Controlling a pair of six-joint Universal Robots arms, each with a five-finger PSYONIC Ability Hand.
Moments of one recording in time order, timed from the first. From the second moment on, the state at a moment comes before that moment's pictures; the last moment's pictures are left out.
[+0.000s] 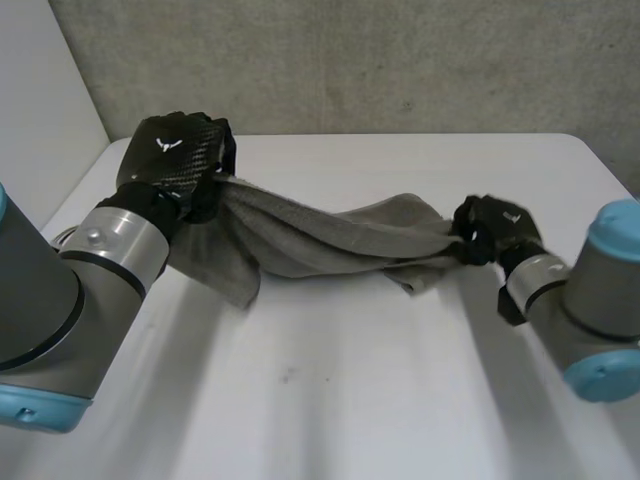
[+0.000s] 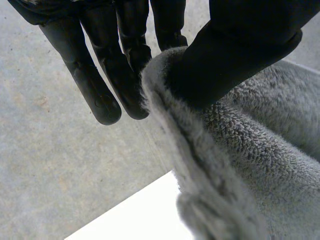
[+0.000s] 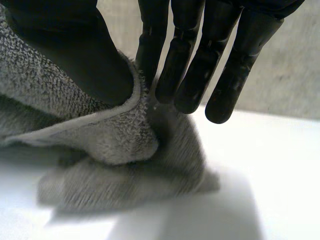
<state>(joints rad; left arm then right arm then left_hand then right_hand) 4.21 -1.69 -1.63 3.39 -1.58 3.29 1.84 -1.09 1.63 -0.37 1.43 3.31 1.21 1.22 1.22 1.22 1.04 0.98 1.17 1.18 1.19 0.96</state>
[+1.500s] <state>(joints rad) 4.39 -1.97 -1.56 3.75 -1.50 3.52 1.90 -1.09 1.27 -0.01 1.36 2.52 1.21 1.22 1.22 1.22 1.04 0.98 1.17 1.19 1.19 0.98</state>
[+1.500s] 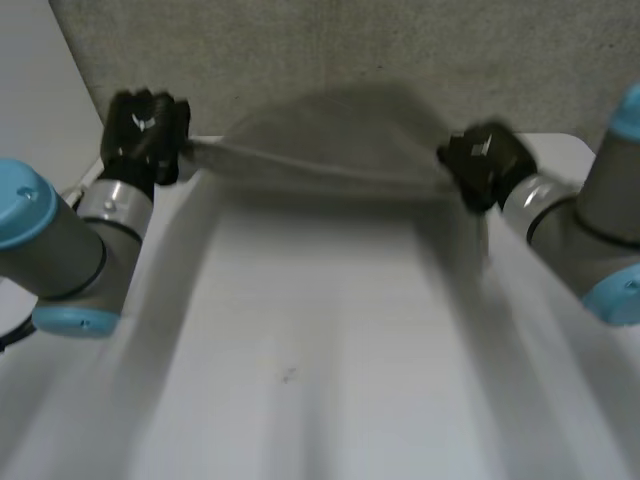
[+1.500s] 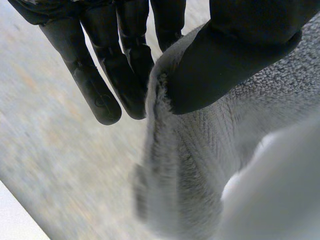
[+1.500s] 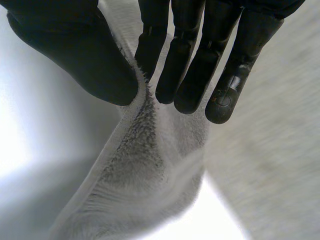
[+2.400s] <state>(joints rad) 4.44 -1.87 -1.74 3.61 -1.51 3.56 1.64 -1.14 1.80 -0.24 1.30 3.08 1.21 1.22 1.22 1.22 1.04 0.45 0.51 0.49 0.49 0.30</state>
